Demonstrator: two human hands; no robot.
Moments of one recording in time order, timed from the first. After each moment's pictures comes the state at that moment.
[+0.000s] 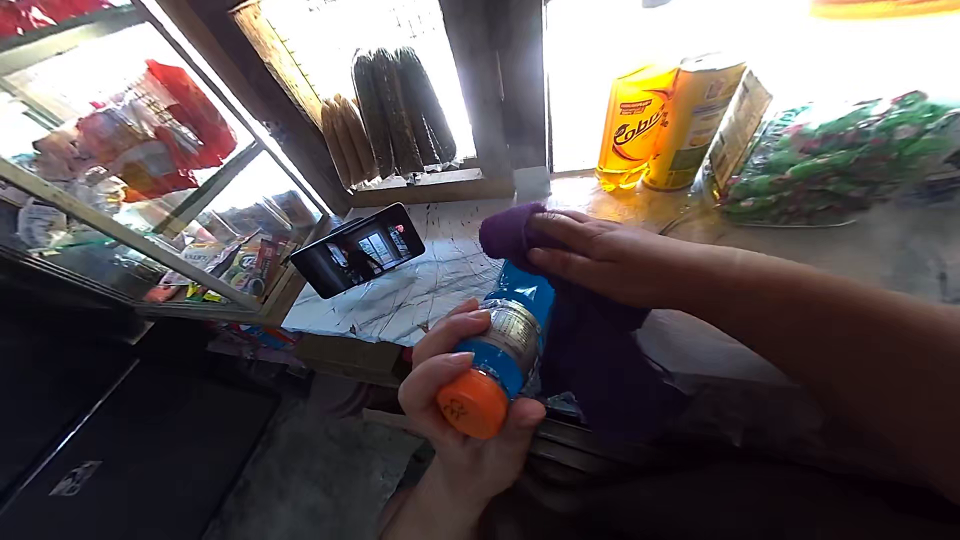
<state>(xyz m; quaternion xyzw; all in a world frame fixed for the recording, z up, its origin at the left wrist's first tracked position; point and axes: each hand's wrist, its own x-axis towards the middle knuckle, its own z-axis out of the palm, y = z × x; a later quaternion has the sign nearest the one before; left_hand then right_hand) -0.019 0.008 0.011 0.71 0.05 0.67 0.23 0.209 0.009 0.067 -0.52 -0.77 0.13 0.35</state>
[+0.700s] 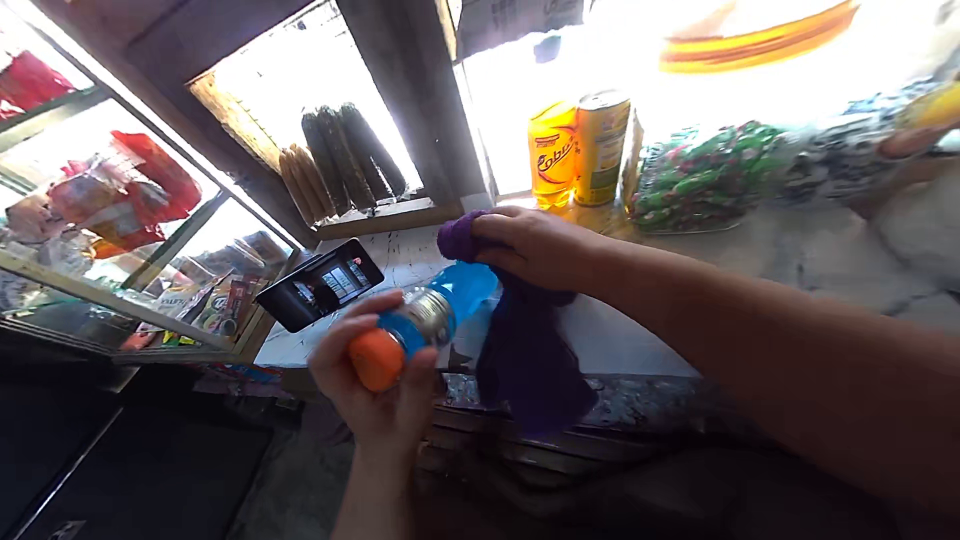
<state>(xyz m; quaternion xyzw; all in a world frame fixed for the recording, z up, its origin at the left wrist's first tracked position) -0.017 0.038 0.053 0.77 0.08 0.61 0.13 0.231 0.026 0.074 -0.50 -0.78 0.04 0.37</state>
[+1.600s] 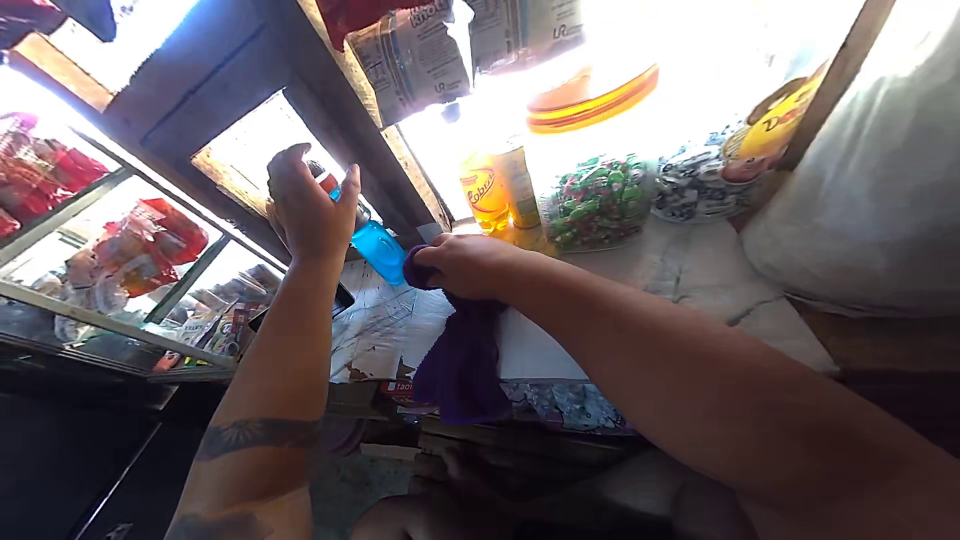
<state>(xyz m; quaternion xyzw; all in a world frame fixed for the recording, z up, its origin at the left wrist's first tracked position) 0.084 0.153 0.175 0.82 0.38 0.39 -0.16 0.246 0.026 0.090 -0.56 -0.79 0.11 0.24</state>
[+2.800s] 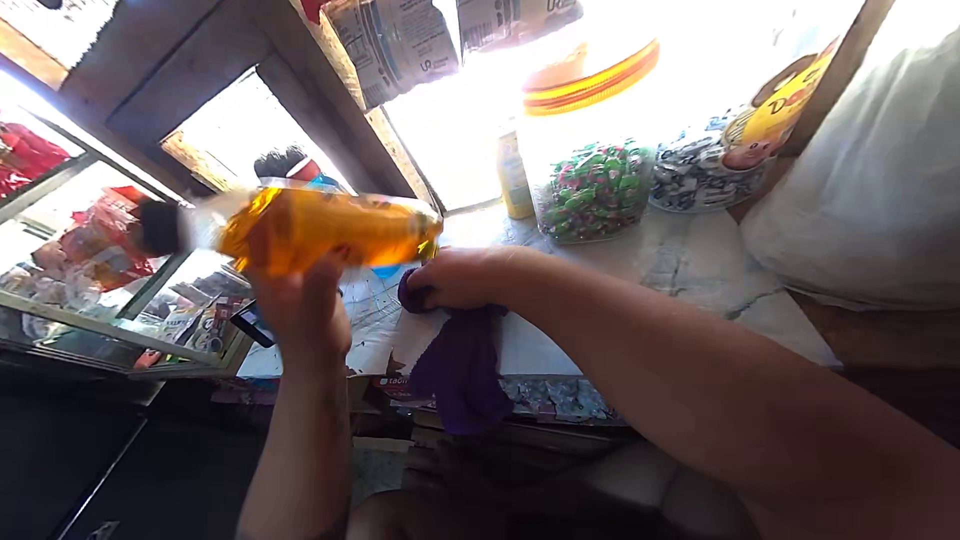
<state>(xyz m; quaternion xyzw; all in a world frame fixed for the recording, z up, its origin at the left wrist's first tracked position) 0.046 0.056 0.112 0.75 0.08 0.57 0.31 0.243 0.032 0.072 -0.44 -0.87 0.09 0.22</state>
